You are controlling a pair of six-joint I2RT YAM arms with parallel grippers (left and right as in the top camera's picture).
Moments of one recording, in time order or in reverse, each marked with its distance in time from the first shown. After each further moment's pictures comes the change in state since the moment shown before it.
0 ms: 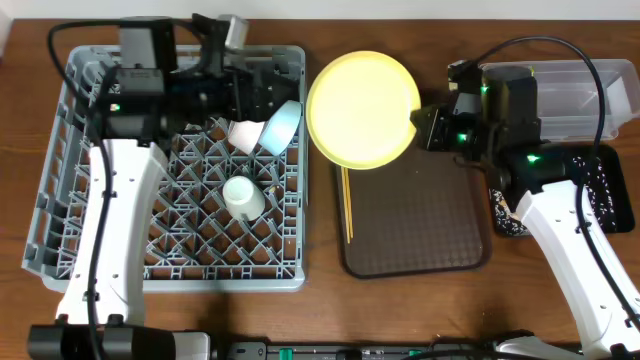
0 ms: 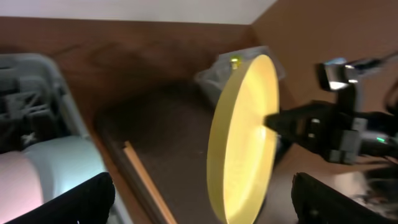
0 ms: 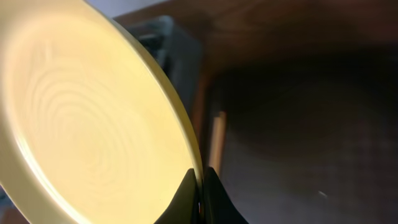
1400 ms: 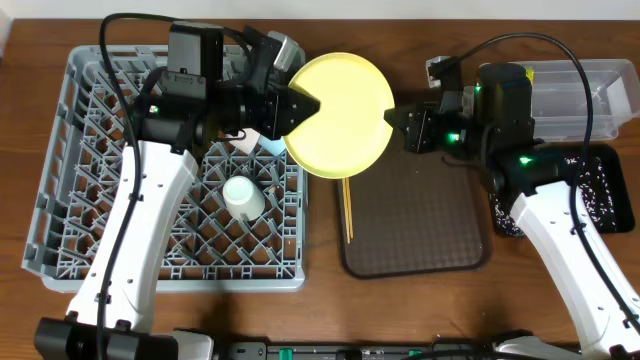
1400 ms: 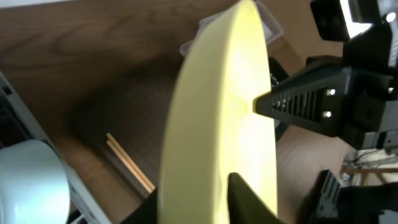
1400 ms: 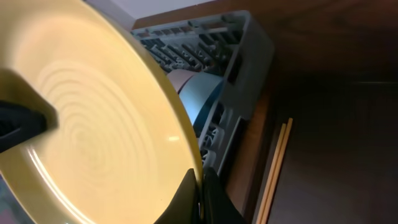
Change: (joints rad) left arm -0.171 0.000 0.000 -0.050 -0.122 0.108; right arm 0.040 0.000 0.000 0.075 -0.174 0.013
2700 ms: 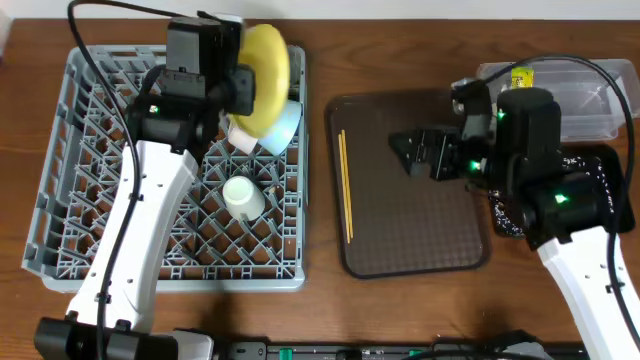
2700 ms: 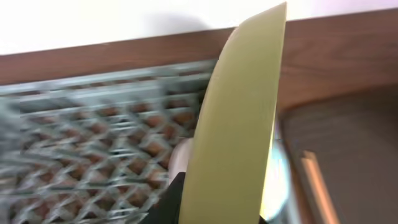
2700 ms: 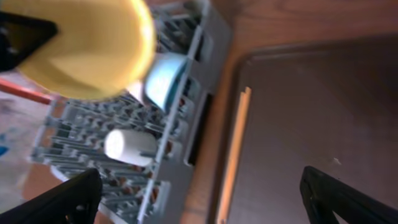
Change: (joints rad) left arm -0.003 0.000 0.000 0.066 -0.875 -0.047; right arm 0.000 -0.191 0.001 -0.294 0.183 -0.058
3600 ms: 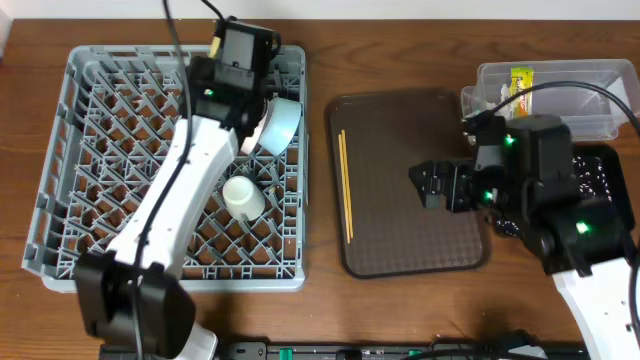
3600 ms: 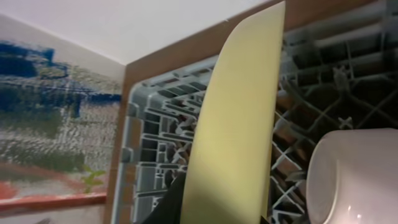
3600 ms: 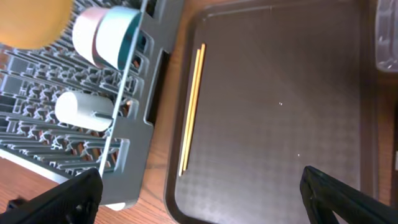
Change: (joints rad) left arm -0.102 0.180 0.000 0.051 -0.613 0.186; right arm 0.000 -0.112 0.000 -0.245 0.130 -0.090
